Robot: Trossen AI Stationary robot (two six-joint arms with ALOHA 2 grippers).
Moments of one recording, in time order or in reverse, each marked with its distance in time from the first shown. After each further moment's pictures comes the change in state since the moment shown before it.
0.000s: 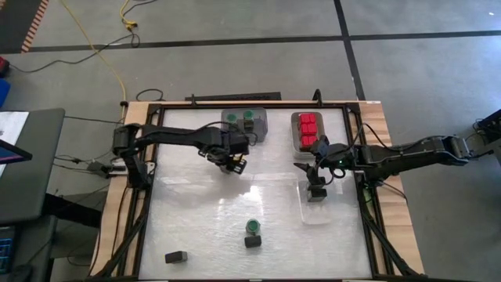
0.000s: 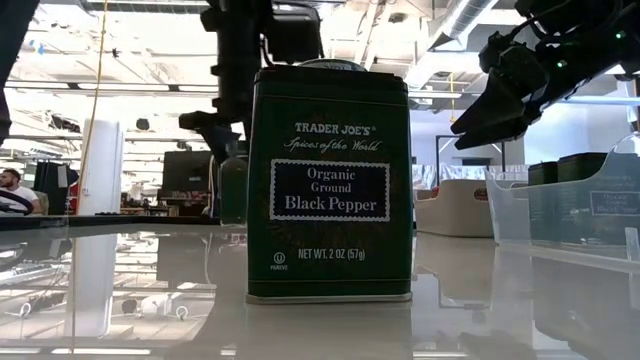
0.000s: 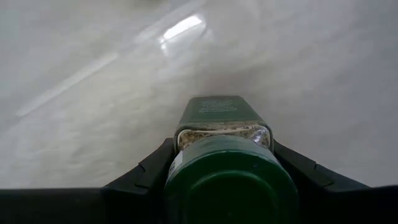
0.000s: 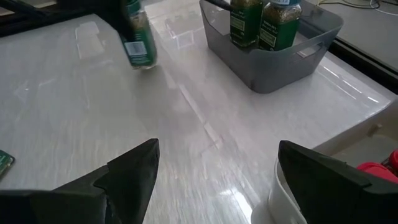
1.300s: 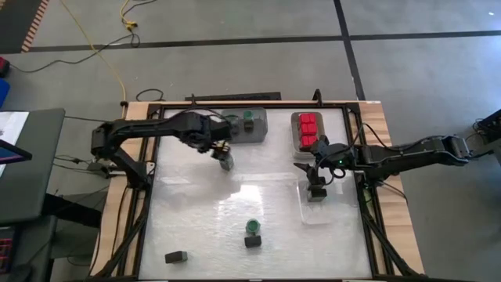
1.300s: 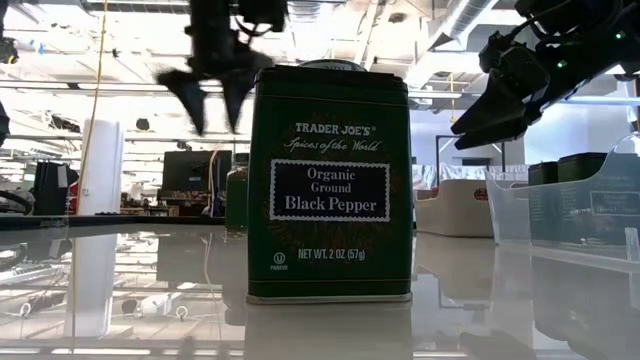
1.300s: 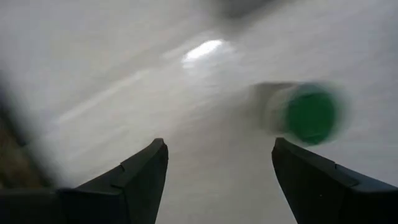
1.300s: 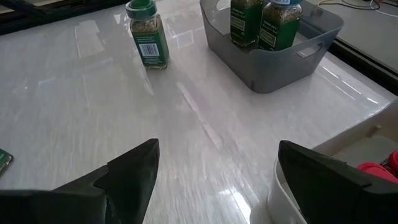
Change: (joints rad) left arm 0.057 -0.213 0.022 -0.245 -0.119 0.045; right arm 0.000 0.000 0.000 -0.002 0.000 -0.007
